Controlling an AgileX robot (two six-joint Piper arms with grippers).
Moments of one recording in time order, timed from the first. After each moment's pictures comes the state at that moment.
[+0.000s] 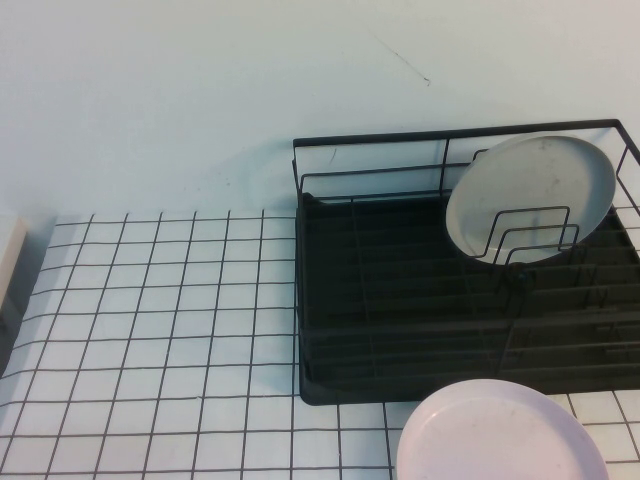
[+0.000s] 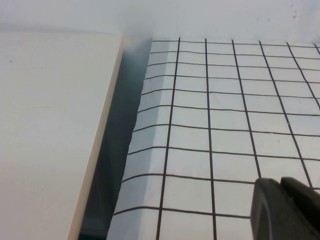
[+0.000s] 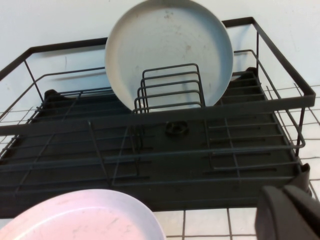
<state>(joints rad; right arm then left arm) -0.11 -0.01 0.03 0.78 0.36 -0.64 0.12 -0.01 0.02 -0.11 0.37 0.01</state>
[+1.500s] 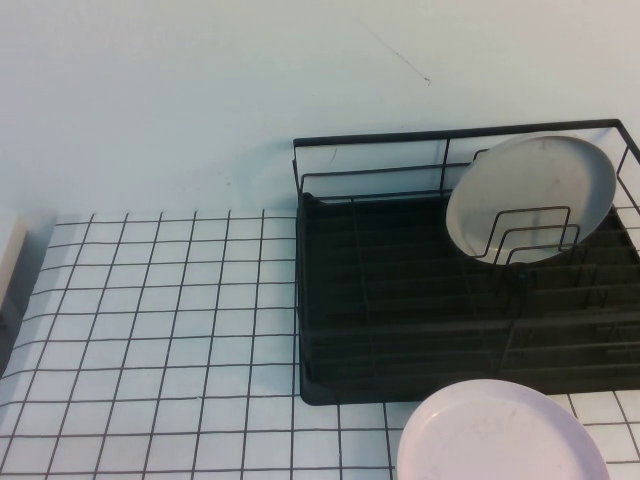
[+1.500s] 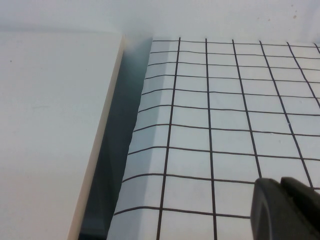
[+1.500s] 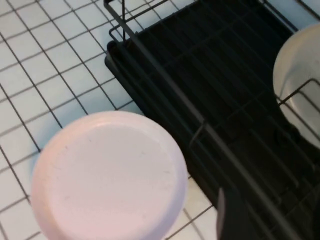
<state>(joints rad) -0.11 1.05 -1.09 0.65 1.22 -1.18 0.12 -0.01 0.02 -0.11 0.37 0.01</state>
